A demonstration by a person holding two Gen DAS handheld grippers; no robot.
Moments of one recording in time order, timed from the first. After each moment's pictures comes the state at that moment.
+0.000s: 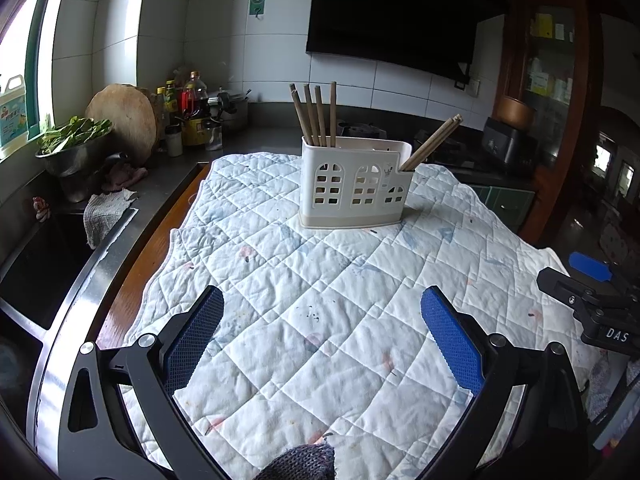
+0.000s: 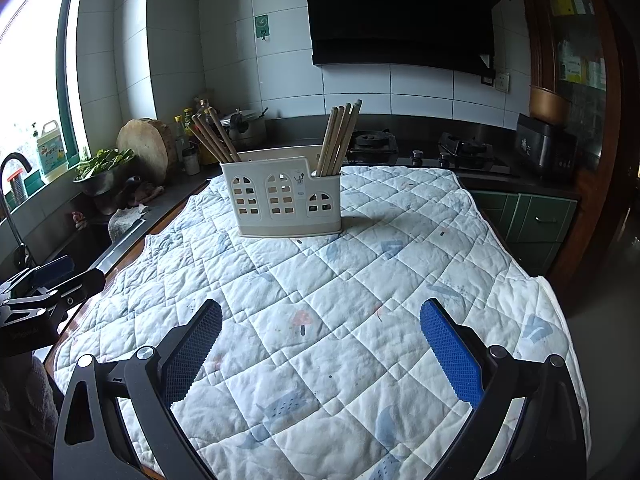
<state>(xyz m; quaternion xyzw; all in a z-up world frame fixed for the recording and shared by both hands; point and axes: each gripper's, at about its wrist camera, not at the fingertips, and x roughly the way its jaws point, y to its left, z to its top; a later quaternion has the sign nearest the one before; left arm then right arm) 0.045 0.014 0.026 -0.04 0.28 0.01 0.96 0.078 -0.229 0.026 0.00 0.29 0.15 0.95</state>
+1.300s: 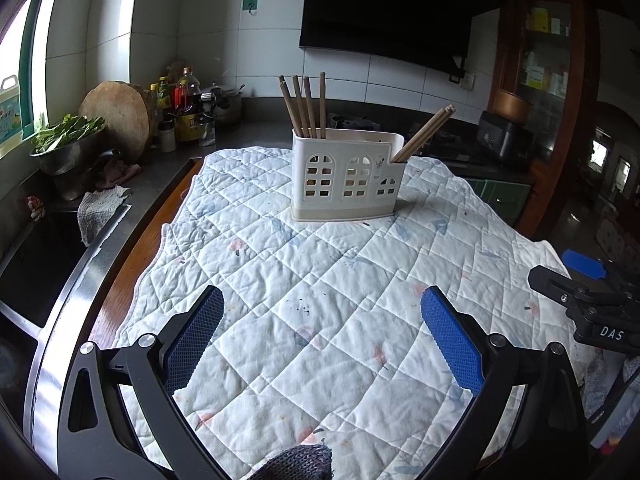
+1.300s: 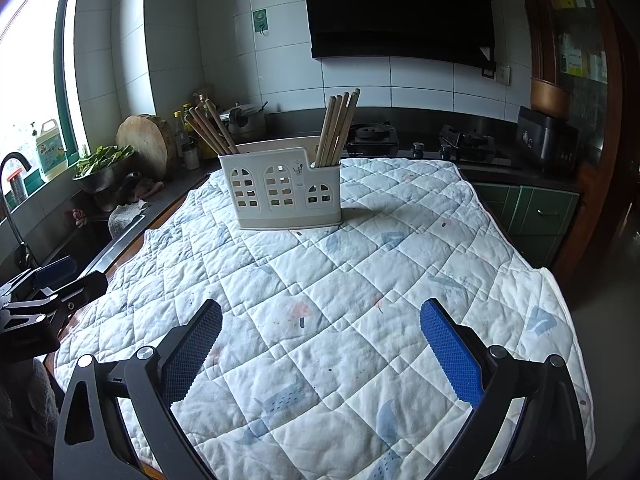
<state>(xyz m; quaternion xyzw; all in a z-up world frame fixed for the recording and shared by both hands) 0.045 0.006 0.020 -0.04 0.29 0.00 0.96 0.078 -0.231 0.019 0.00 0.30 0.15 0.94</state>
